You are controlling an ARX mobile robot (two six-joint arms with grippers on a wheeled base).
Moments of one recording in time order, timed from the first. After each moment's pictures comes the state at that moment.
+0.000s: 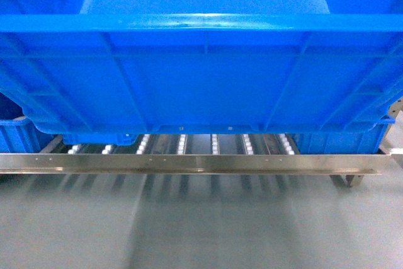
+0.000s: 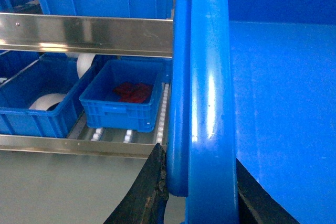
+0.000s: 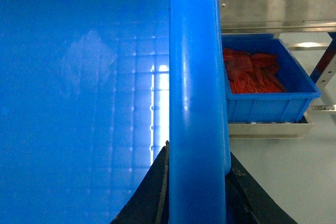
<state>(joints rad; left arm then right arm) -0.14 1.37 0.87 0.32 -0.17 -0.05 0.19 1.44 0.97 0.16 0.11 0.12</state>
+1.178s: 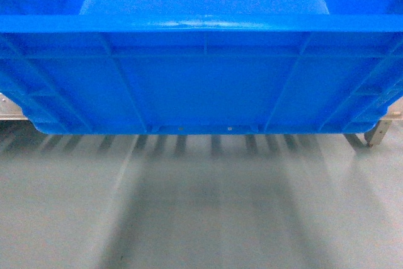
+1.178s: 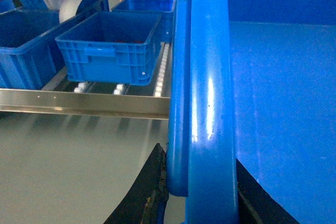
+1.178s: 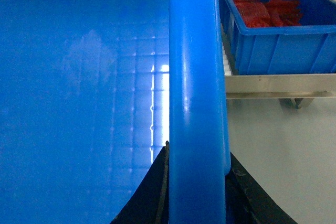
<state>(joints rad) -0.14 1.37 0.87 0.32 -0.17 -0.05 0.19 1.44 0.97 0.16 0.11 0.12</state>
